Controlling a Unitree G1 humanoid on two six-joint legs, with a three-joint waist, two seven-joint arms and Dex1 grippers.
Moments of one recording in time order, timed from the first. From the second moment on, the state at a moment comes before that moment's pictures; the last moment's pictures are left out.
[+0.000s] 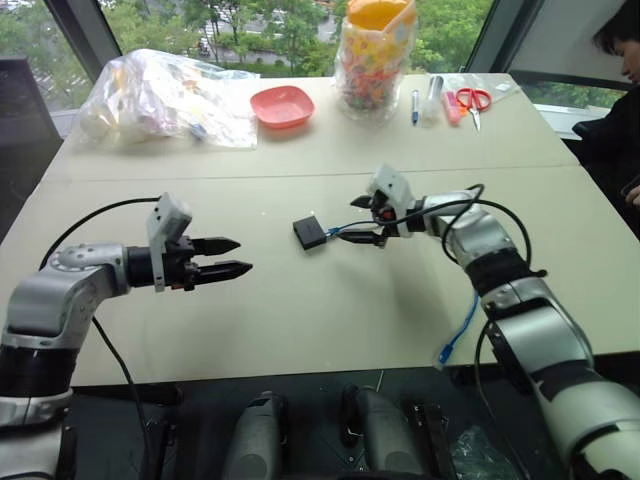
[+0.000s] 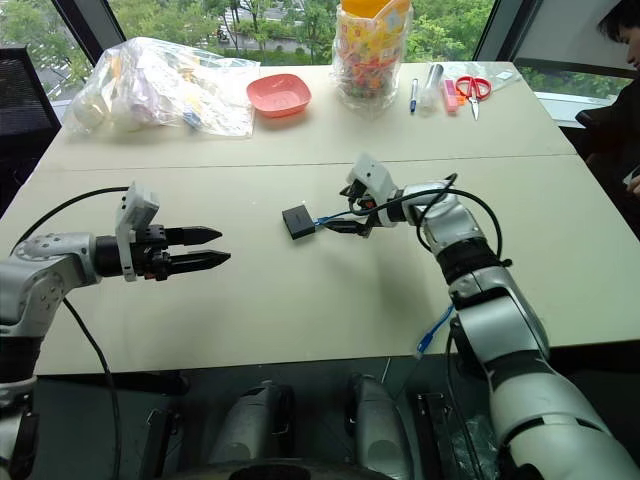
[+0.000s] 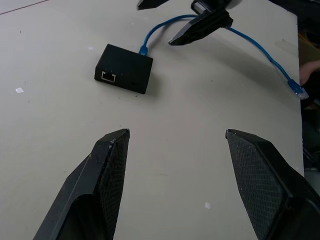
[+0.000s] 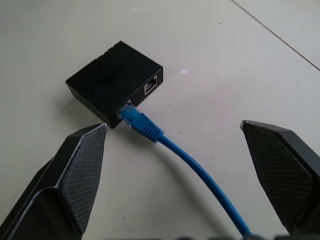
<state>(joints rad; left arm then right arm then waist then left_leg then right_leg) -0.29 0.82 0.15 -0.16 -0.62 0.76 -1.06 -1.06 -0.37 0.32 0.97 0.08 0.11 1.03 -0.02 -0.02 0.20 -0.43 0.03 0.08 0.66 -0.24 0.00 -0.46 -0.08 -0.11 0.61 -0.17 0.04</state>
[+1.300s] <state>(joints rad) -1.21 0.39 0.12 1.21 -0.38 0.36 -1.25 -0.93 -0.45 0.37 0.56 -0.44 -0.38 0.53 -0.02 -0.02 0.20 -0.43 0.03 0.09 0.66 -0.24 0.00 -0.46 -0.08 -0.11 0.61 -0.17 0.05</state>
